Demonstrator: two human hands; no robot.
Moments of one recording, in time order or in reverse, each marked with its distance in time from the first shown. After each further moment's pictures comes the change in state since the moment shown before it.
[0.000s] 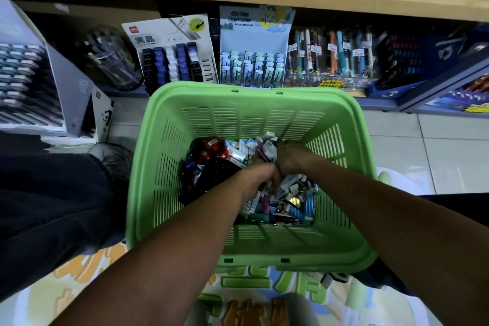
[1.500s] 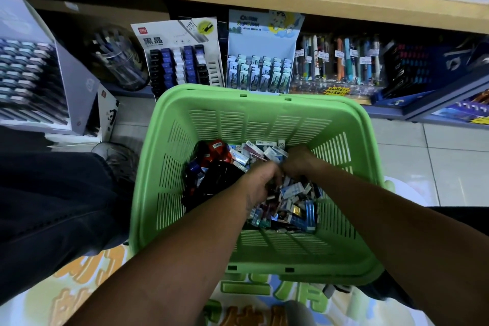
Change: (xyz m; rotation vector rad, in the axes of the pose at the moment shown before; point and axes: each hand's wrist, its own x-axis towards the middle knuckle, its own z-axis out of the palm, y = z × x) left_hand -0.003 0.004 0.002 -0.293 0.046 -0.031; right_hand 0.000 0.007 -0.001 0.126 -0.020 0.092
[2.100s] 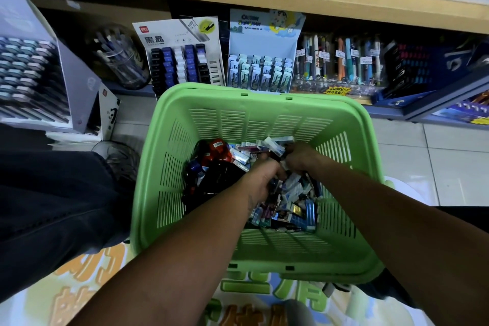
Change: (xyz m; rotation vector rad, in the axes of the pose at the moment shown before) left_hand 0.002 0.000 0.000 0.088 -0.016 0.031; right_hand 0.004 0.007 -0.003 0.305 0.073 -0.020
